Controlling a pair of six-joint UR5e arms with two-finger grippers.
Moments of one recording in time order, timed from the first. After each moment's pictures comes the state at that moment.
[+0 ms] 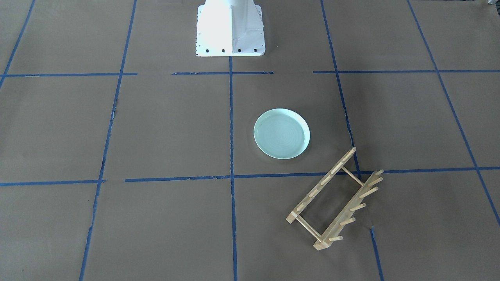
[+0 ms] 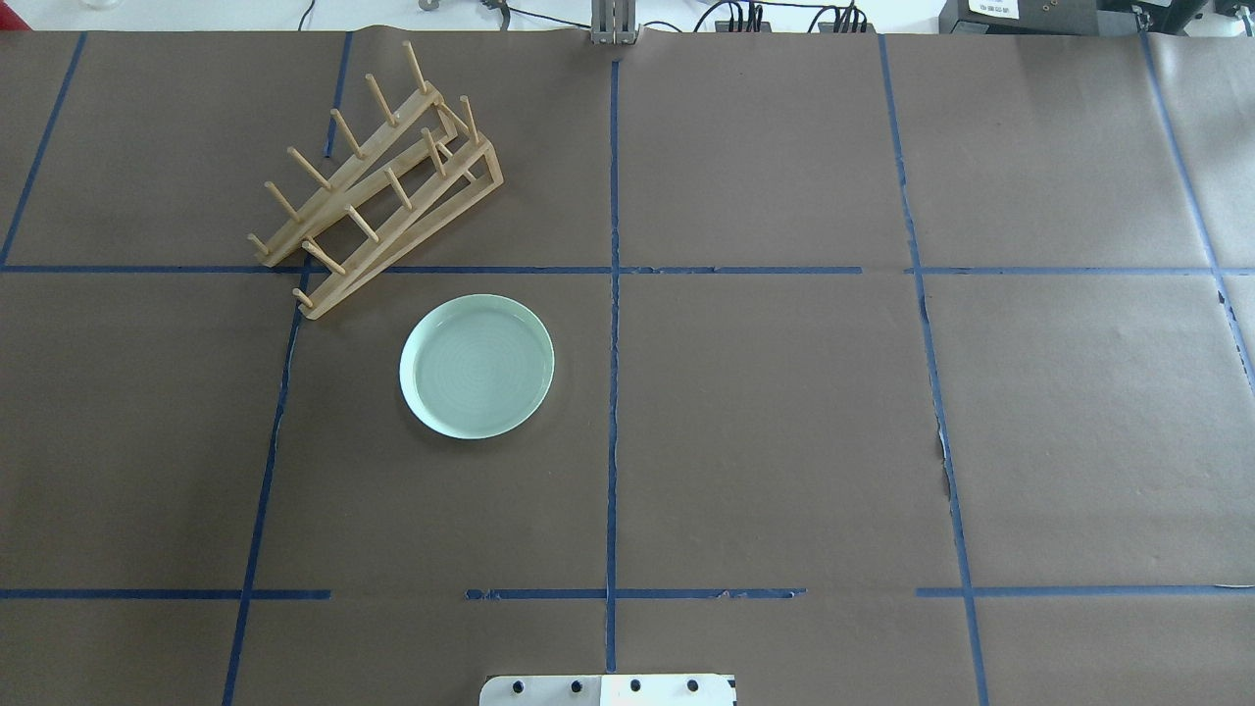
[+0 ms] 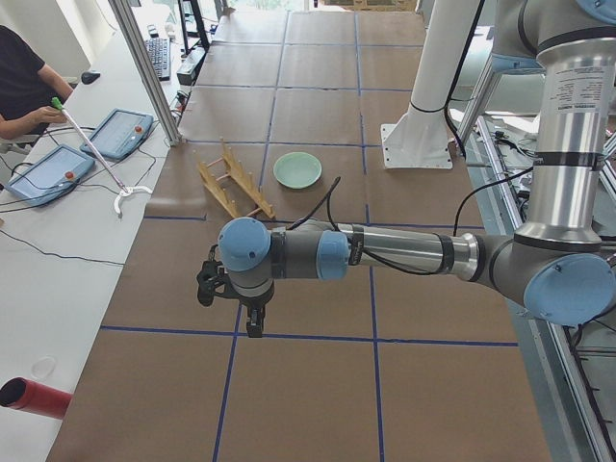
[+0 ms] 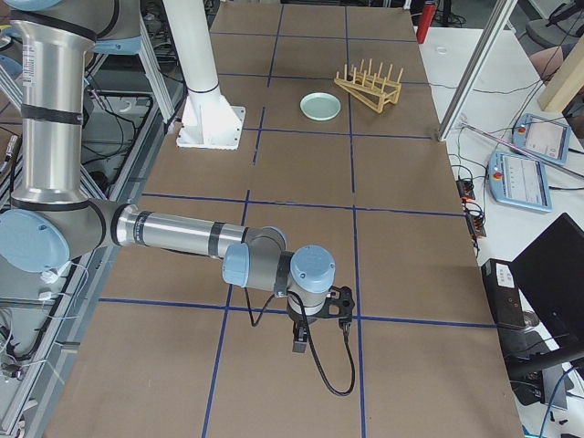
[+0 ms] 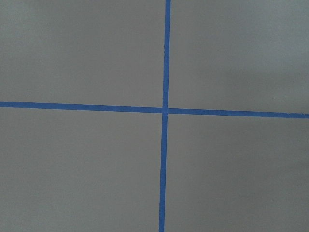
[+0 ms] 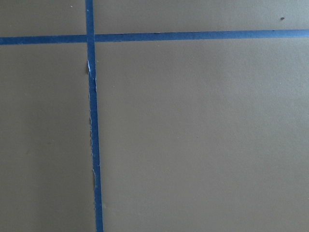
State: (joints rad) left arm -1.66 -1.59 -1.64 -1.48 -2.44 0.02; right arm 1.62 -1.69 1.60 -1.59 2.30 -0.07
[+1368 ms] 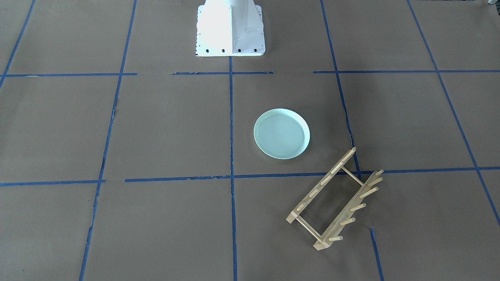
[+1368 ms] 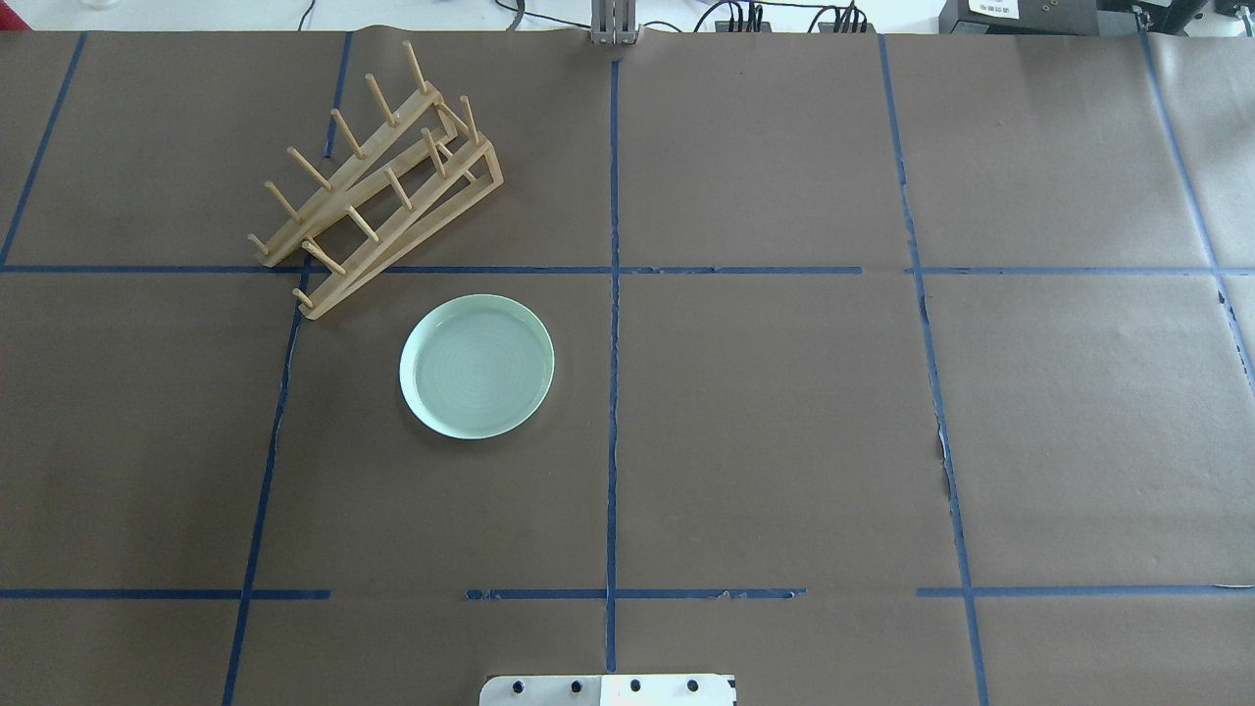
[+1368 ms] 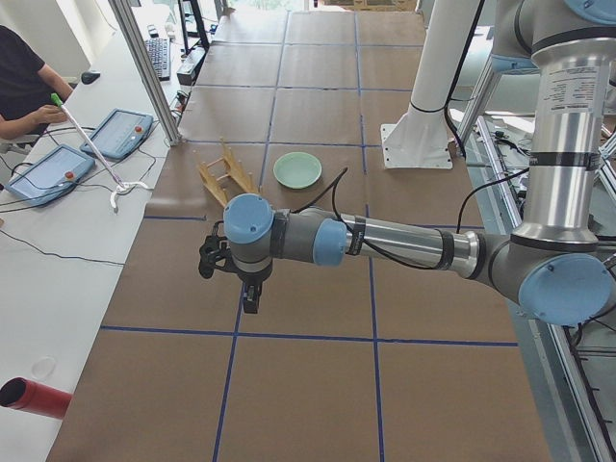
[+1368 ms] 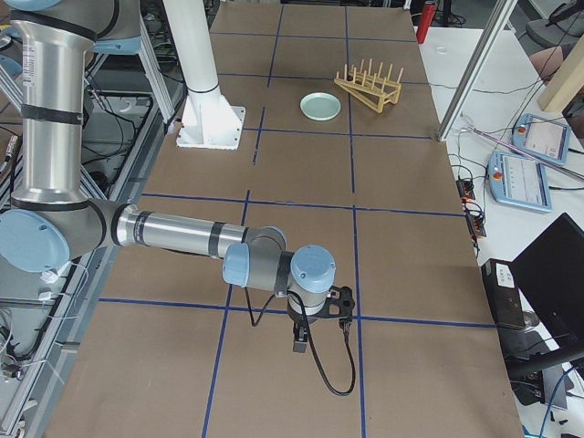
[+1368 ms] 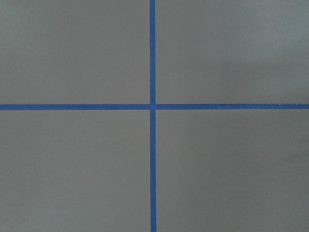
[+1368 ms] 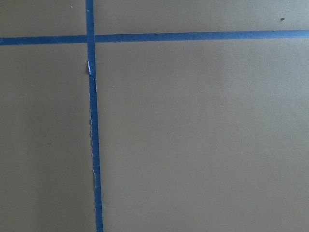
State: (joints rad) left arm -1.55 -1.58 -1.75 -1.58 -2.45 -0.14; right arm 1.62 -1.69 1.60 -1.59 2.30 -0.07
